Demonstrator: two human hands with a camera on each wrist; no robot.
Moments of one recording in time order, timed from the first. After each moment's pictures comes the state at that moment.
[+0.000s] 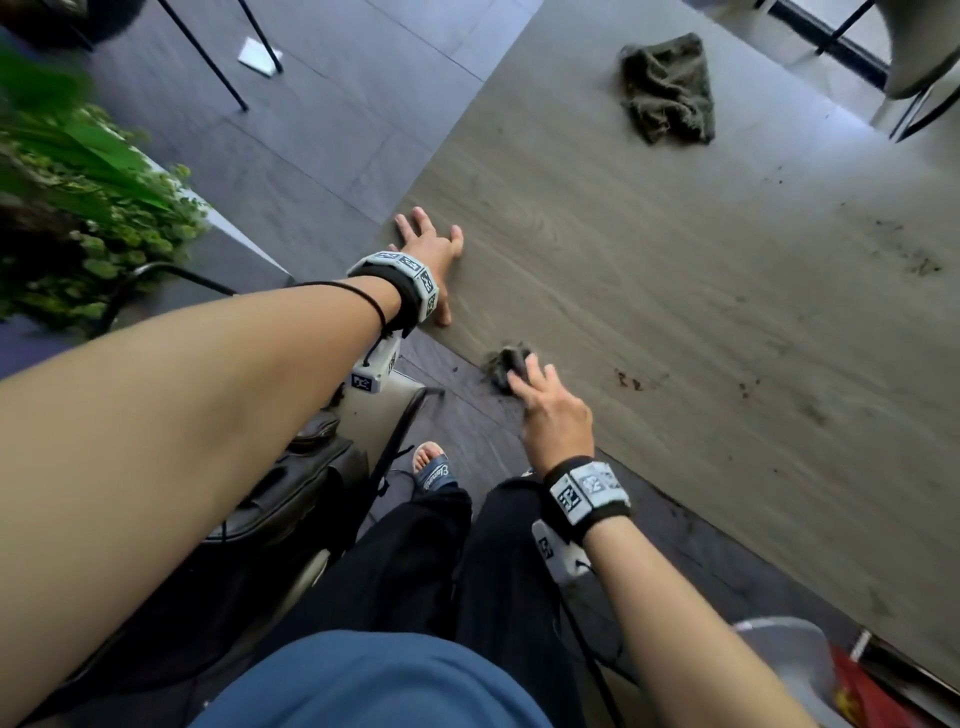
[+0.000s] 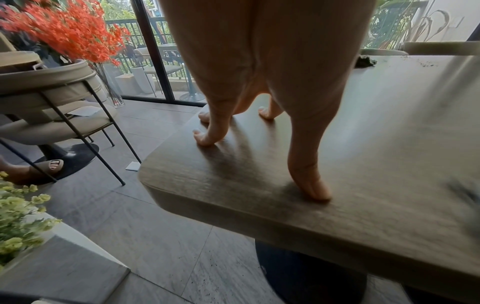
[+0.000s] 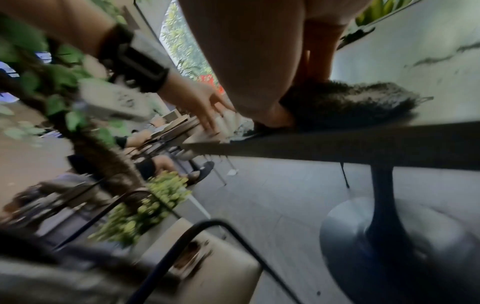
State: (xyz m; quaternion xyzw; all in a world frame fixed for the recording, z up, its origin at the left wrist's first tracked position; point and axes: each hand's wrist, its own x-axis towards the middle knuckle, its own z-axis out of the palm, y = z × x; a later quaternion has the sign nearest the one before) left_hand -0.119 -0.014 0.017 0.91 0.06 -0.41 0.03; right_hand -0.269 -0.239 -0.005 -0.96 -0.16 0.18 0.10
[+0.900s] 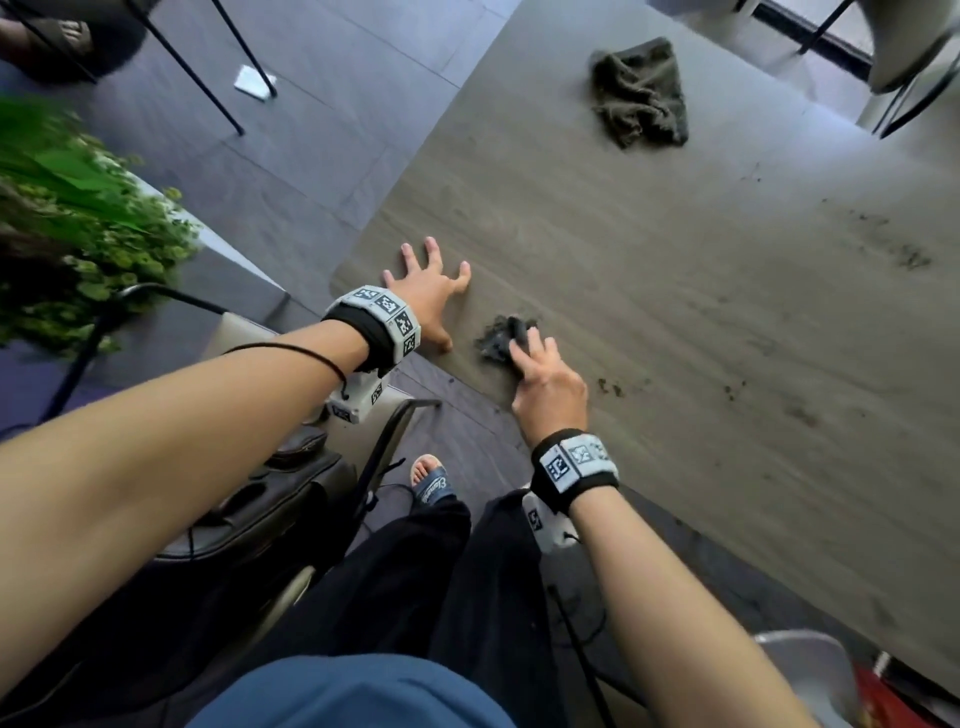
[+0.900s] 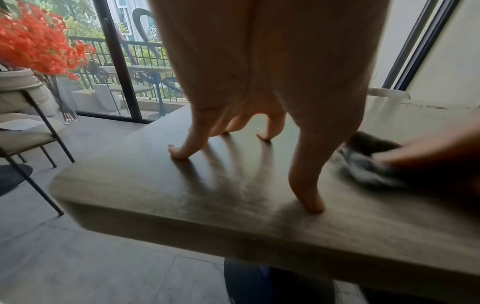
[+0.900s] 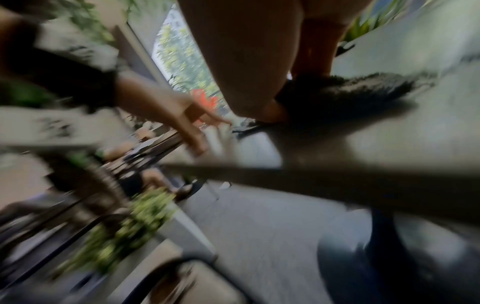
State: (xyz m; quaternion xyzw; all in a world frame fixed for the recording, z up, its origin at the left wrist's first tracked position) left_hand -0.141 -0.042 0.009 0.92 -0.02 -0.38 0.04; right_hand -0.228 -0.249 -0.012 -0.97 -0.12 0.12 0.15
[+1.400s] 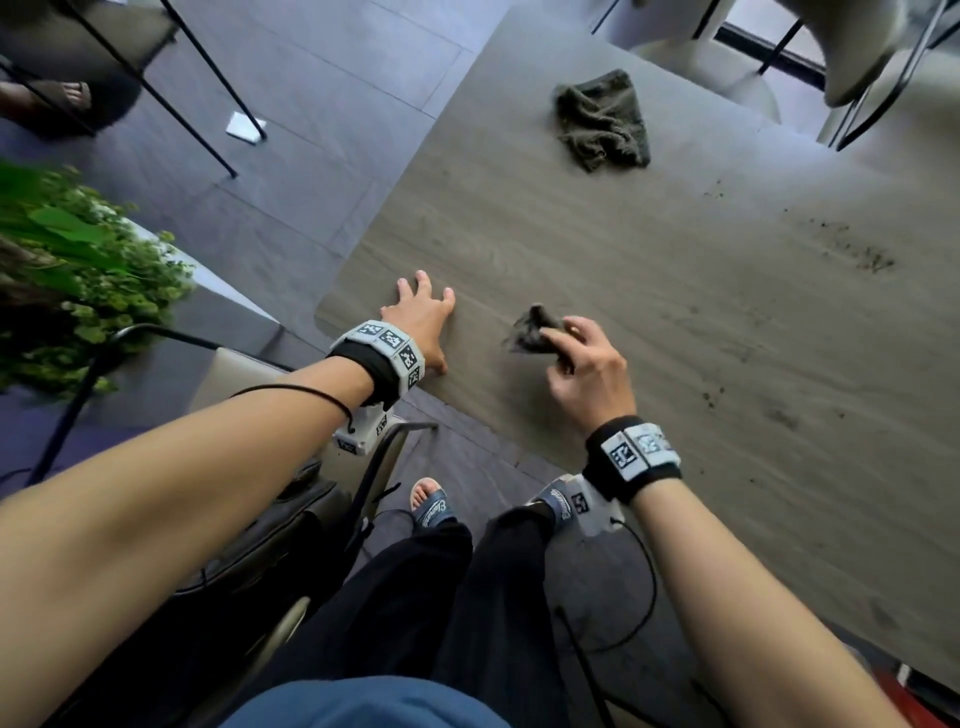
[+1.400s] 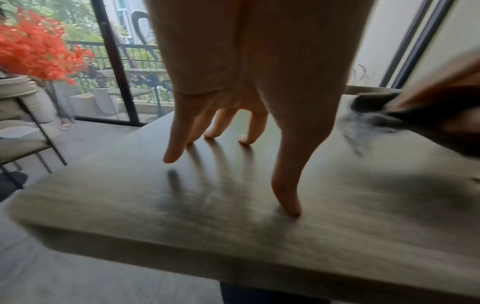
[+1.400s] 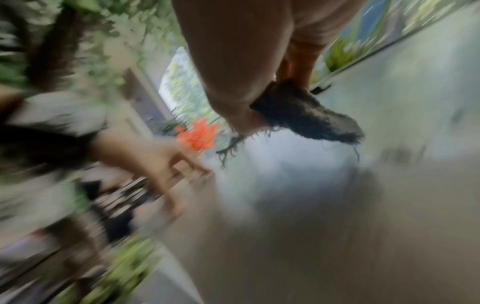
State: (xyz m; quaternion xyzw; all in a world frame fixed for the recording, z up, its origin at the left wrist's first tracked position) left_hand -0.144 -0.065 0.025 0.93 0.00 -0.37 0.03; right_hand -0.183 -0.308 0.016 -0.94 -0.12 0.02 0.32
